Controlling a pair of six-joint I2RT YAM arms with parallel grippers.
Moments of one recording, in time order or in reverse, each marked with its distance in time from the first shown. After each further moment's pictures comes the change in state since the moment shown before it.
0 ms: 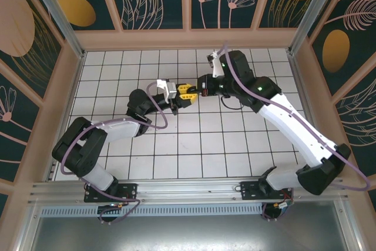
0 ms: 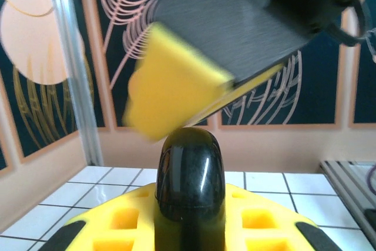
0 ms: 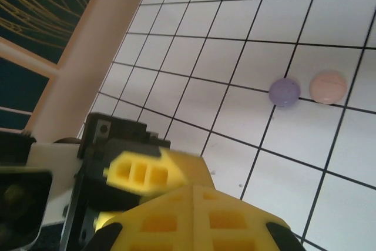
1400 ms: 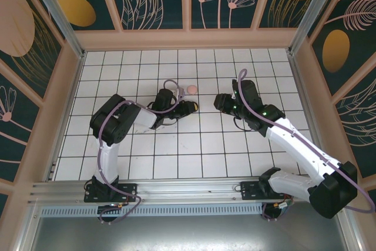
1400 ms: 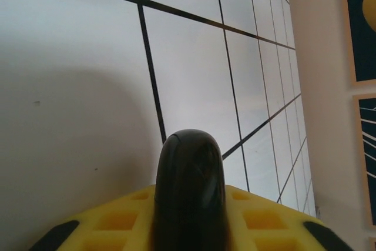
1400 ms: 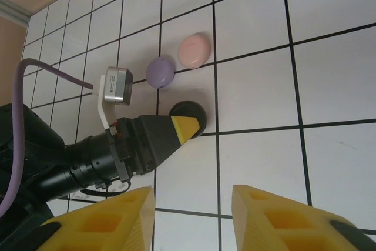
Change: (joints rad) left arm 0.010 0.467 0.196 -0.570 -0.238 -0.778; right arm -0.109 -0.214 -0.532 0.223 0.181 0.184
